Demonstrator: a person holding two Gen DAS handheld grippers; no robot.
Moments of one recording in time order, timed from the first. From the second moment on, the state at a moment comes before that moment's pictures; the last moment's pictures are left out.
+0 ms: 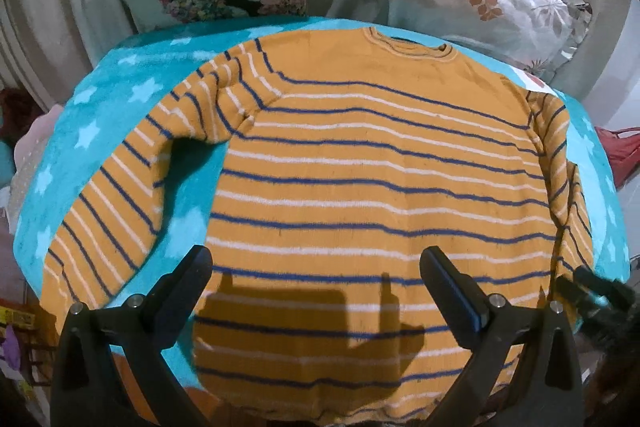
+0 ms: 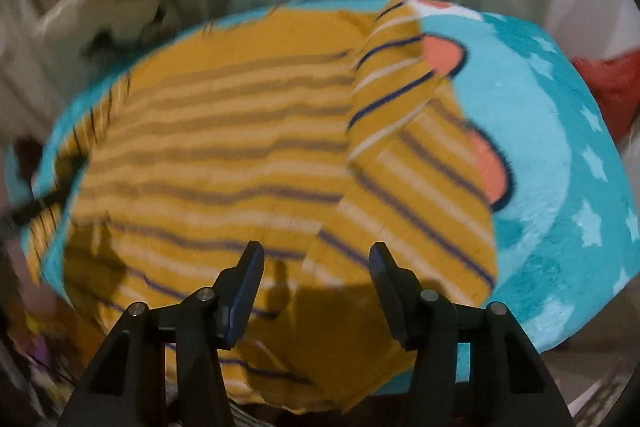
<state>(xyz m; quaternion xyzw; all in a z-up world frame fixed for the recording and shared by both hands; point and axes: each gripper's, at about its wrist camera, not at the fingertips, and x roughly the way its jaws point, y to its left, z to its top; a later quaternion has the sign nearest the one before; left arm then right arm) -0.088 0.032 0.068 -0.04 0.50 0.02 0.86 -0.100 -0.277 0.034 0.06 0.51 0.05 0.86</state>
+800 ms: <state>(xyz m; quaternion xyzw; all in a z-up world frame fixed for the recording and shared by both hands) -0.088 0.016 0.075 -0.06 0.51 0.03 0.86 -0.180 -0.497 0.075 0.13 0.48 -0.37 0.79</state>
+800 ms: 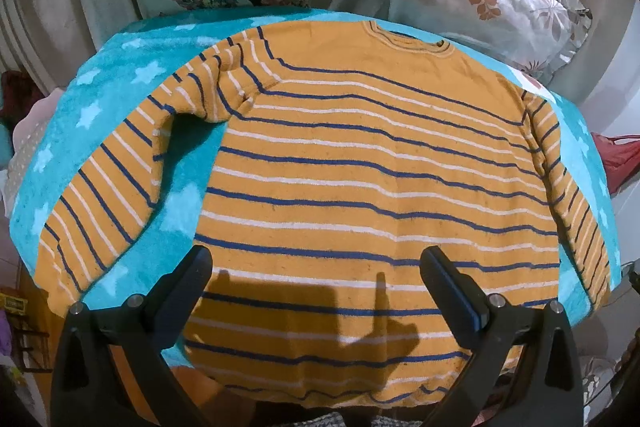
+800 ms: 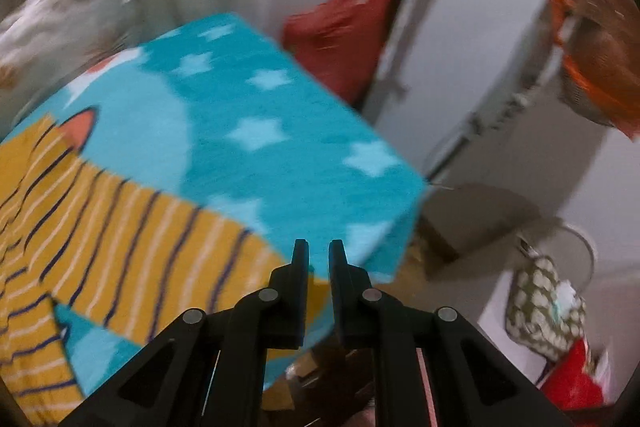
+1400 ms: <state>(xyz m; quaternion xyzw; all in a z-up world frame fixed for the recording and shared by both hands) -0.102 -0.002 0.084 -0.05 0.49 0.04 0.87 -0.126 -0.369 0.065 0.14 0.48 -0.13 0.86</state>
